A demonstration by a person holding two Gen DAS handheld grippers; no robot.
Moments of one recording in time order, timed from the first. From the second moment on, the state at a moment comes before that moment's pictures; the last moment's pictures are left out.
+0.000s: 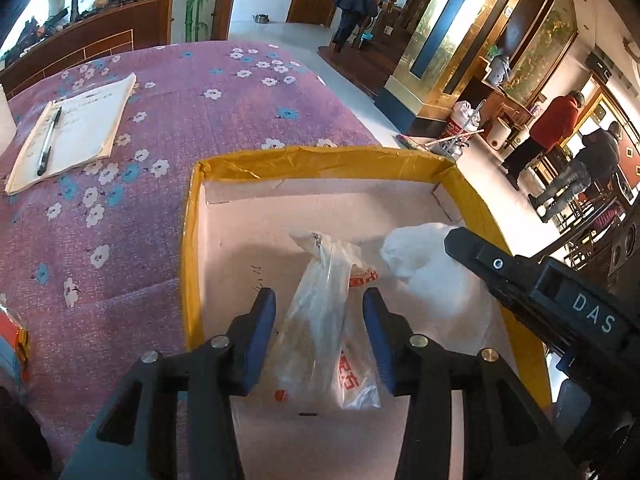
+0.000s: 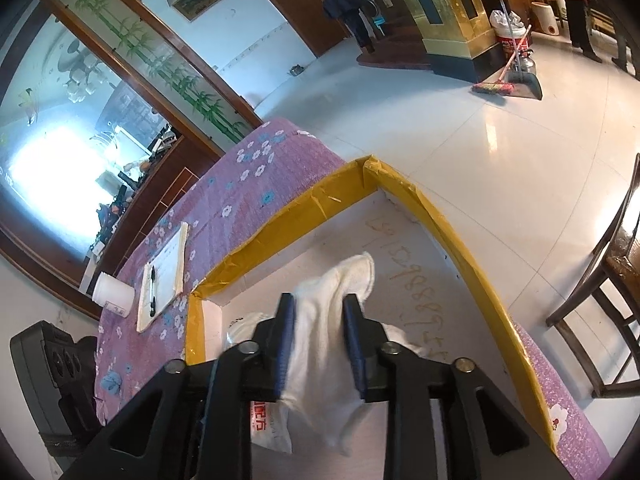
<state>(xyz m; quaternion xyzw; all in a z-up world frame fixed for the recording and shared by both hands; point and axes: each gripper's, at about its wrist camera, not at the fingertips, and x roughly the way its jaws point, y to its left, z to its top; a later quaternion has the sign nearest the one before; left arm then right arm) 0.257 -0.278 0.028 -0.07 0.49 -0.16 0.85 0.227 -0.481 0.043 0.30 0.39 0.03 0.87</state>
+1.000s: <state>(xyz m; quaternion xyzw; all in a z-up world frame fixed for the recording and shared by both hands) -0.031 -0.055 0.104 -0.07 0.32 -0.10 0.94 0.026 -0.330 0.095 0.16 0.30 0.24 0.91</state>
